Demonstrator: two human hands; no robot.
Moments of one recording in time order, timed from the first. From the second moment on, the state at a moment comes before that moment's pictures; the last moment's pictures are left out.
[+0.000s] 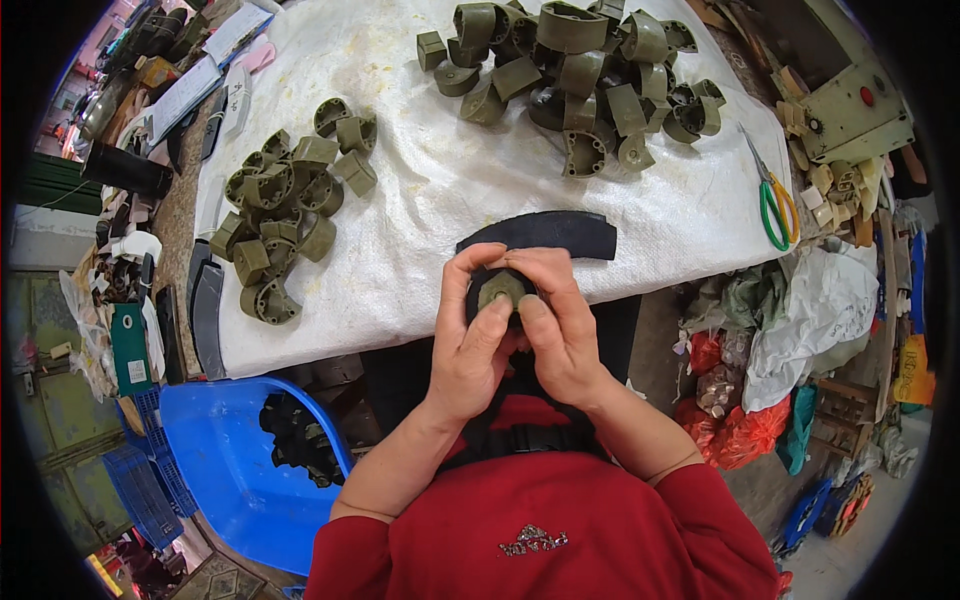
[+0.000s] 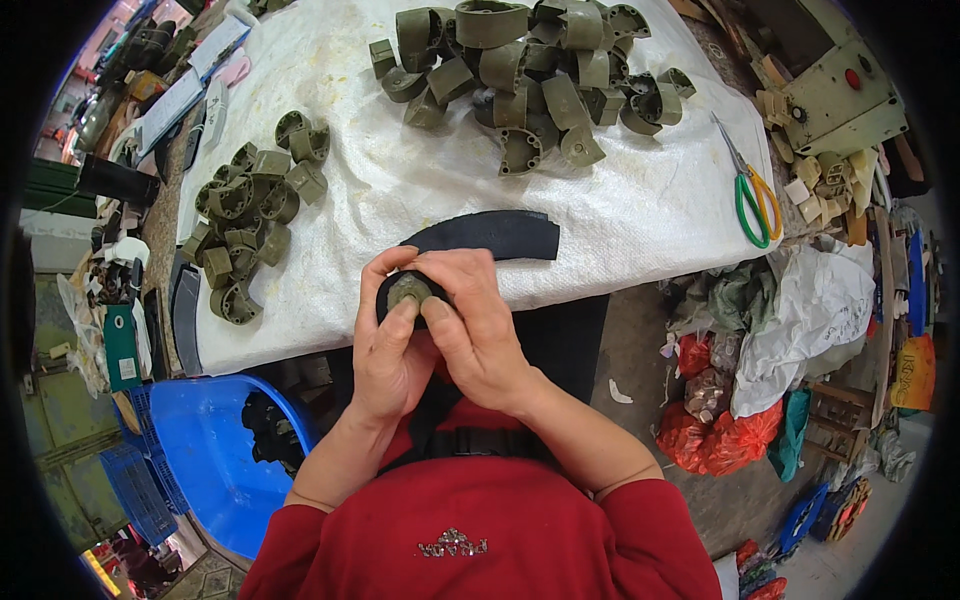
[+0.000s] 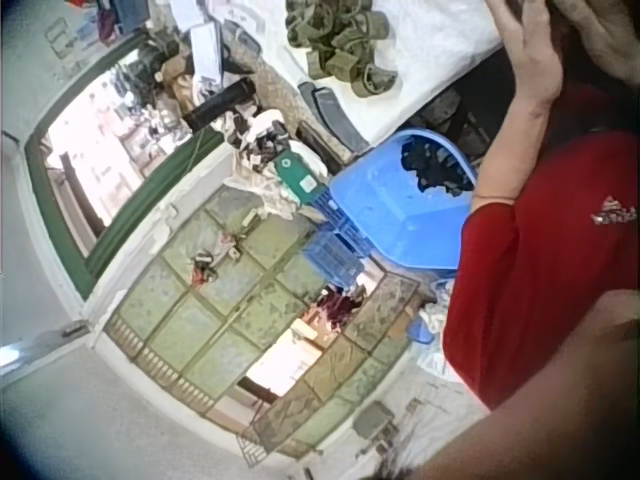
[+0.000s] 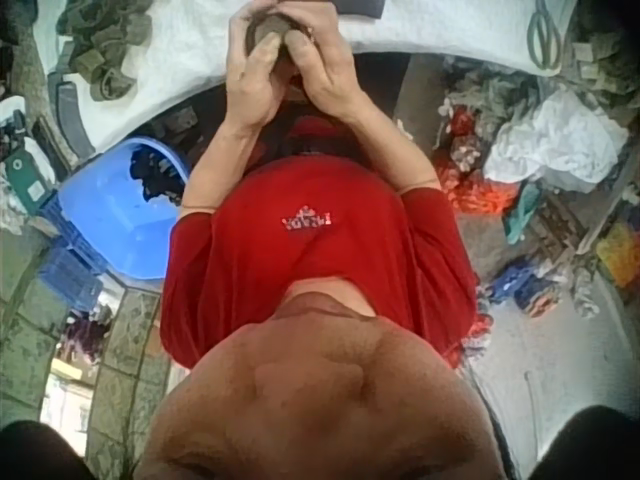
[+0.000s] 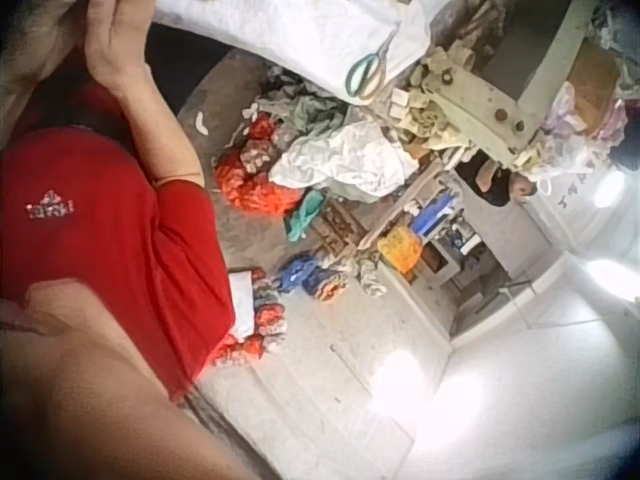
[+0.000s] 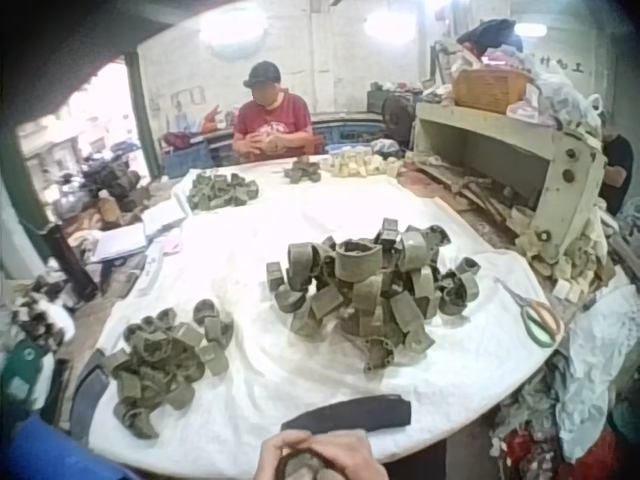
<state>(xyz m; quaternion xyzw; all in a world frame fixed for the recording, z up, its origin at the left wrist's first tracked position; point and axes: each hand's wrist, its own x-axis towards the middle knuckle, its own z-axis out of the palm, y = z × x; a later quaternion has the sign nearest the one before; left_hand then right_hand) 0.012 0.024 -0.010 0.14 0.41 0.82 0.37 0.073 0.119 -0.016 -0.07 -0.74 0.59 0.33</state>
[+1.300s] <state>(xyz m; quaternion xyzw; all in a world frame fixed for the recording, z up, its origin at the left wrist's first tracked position) -0.040 -0.226 -0.090 -0.08 0.89 0.42 -0.17 0.061 0.175 -0.014 -0.01 -0.88 0.36 0.30</state>
